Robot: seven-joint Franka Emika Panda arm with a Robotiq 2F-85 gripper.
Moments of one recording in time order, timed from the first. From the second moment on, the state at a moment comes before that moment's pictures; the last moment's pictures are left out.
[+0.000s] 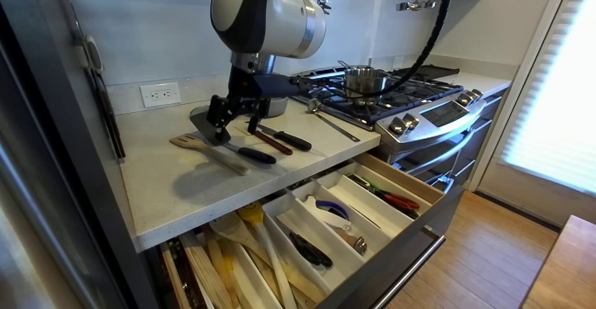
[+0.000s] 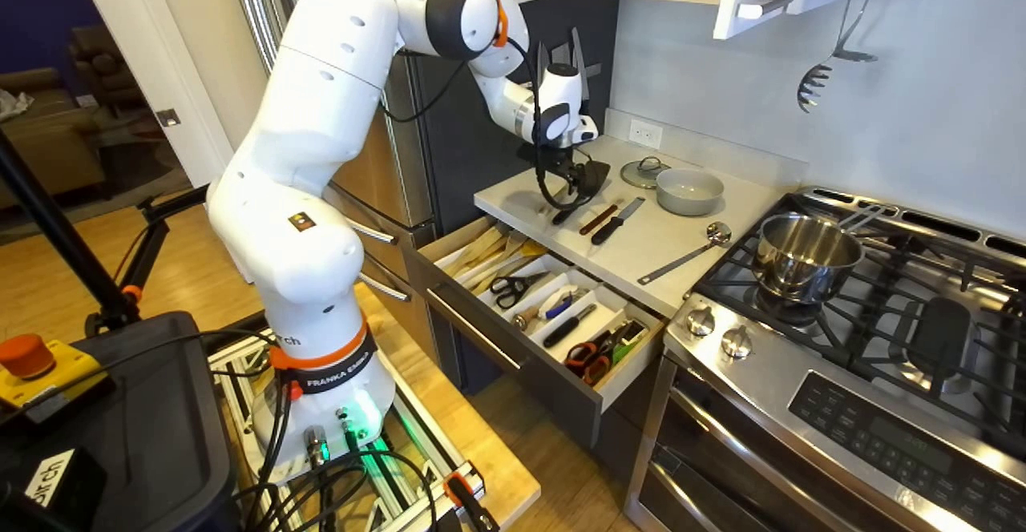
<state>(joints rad) 0.12 0.61 0.17 -1.85 0.12 2.70 -0.14</state>
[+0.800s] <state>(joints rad) 0.23 0.76 0.11 -1.68 0.03 2.73 0.02</state>
